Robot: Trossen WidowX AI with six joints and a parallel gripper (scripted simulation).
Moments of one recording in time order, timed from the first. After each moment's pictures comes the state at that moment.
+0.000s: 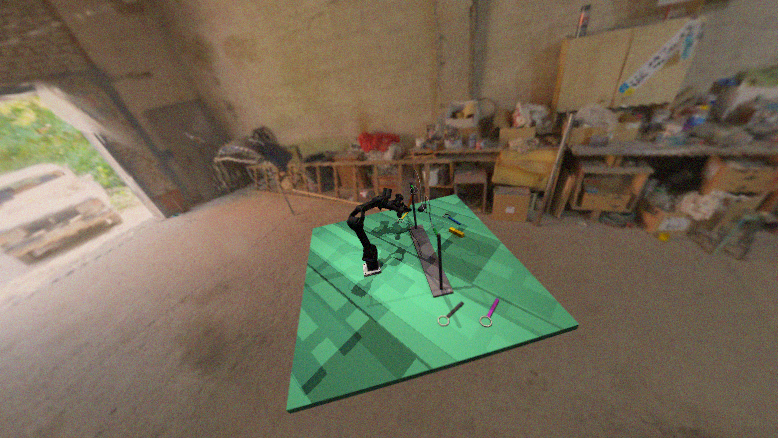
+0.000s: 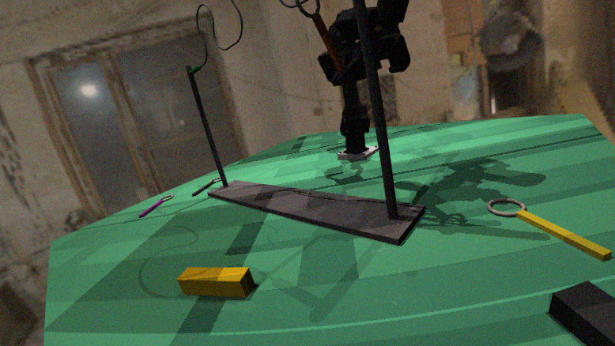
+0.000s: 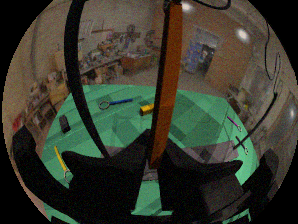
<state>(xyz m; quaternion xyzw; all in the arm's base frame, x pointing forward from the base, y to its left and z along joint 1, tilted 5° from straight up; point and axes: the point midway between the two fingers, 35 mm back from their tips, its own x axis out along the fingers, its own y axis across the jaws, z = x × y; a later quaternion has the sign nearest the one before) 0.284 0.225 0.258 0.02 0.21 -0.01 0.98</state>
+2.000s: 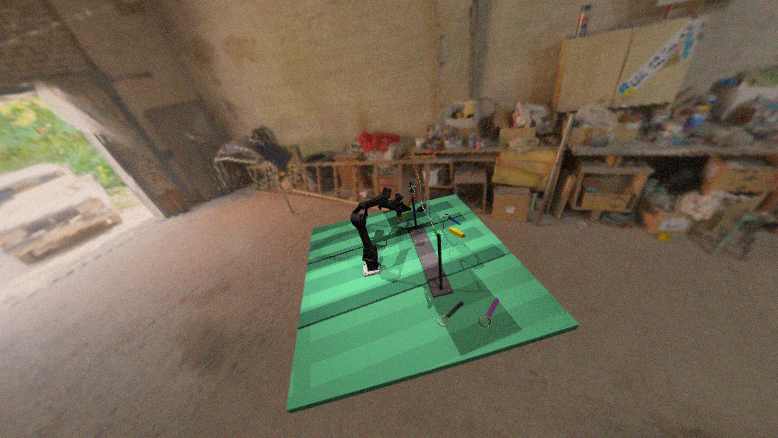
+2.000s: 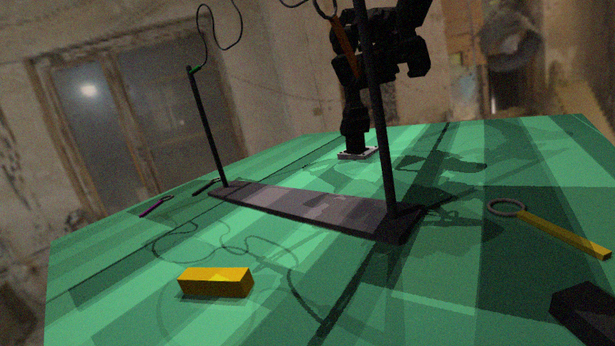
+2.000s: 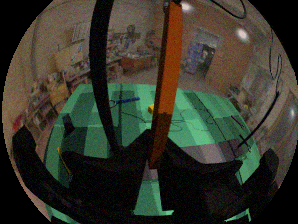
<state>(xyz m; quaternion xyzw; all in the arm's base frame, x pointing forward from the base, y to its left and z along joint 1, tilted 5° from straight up) 0.281 0.260 0.247 0.02 0.21 0.00 0.98</state>
